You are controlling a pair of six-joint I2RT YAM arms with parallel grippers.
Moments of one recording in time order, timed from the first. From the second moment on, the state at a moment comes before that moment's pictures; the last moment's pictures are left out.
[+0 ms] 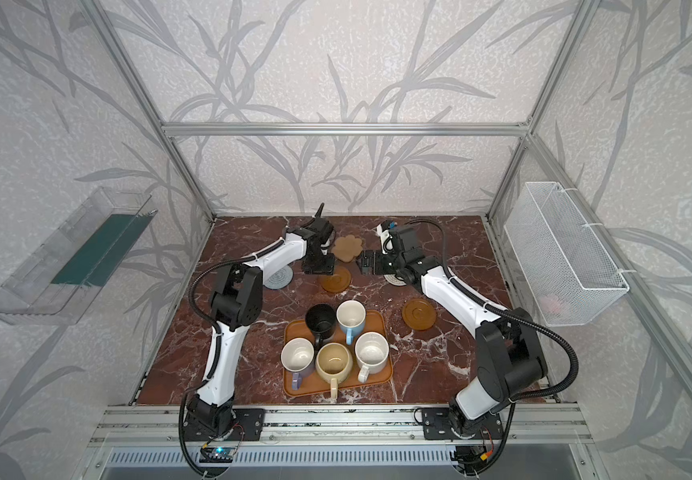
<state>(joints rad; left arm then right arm) -0.44 2.30 1.88 -0.89 0.00 -0.34 0.42 1.57 1.16 -0.26 -0.25 0.38</state>
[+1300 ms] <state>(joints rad) -0.36 2.22 1.76 -0.90 -0.15 -0.42 0.42 1.57 1.13 -0.24 -0.25 0.40</state>
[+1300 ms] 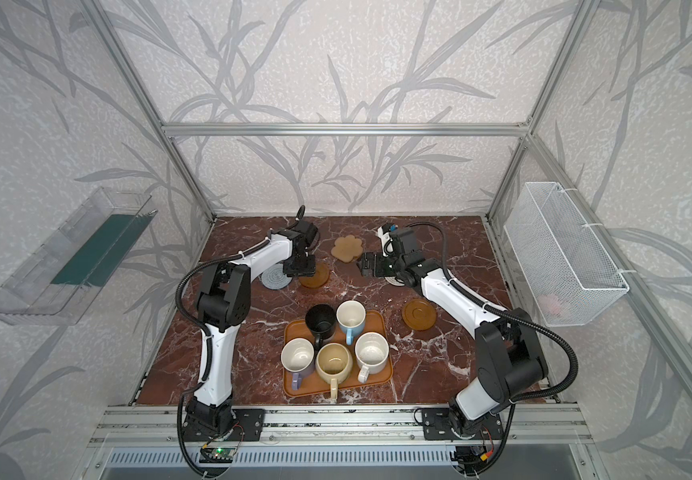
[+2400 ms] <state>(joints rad) -0.35 1.78 1.58 -0.83 0.02 -0.45 0.52 2.02 1.77 -0.63 -0.10 0.49</state>
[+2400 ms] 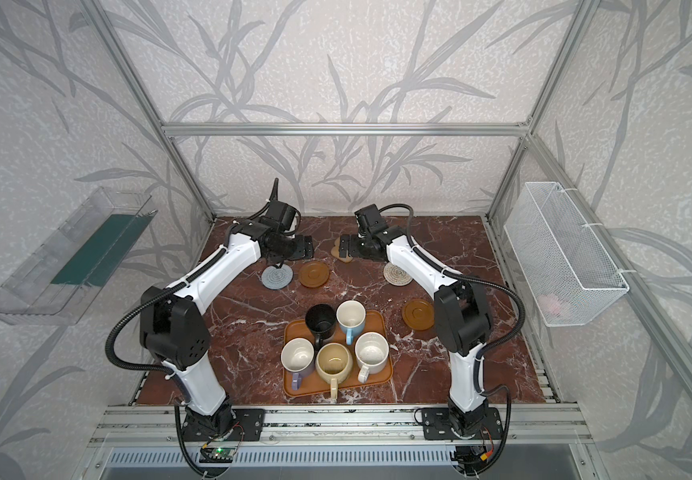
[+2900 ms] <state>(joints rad) -0.33 1.70 1.43 -0.75 0.12 -0.49 0.52 2.49 2.36 -0.95 0.04 0.39</state>
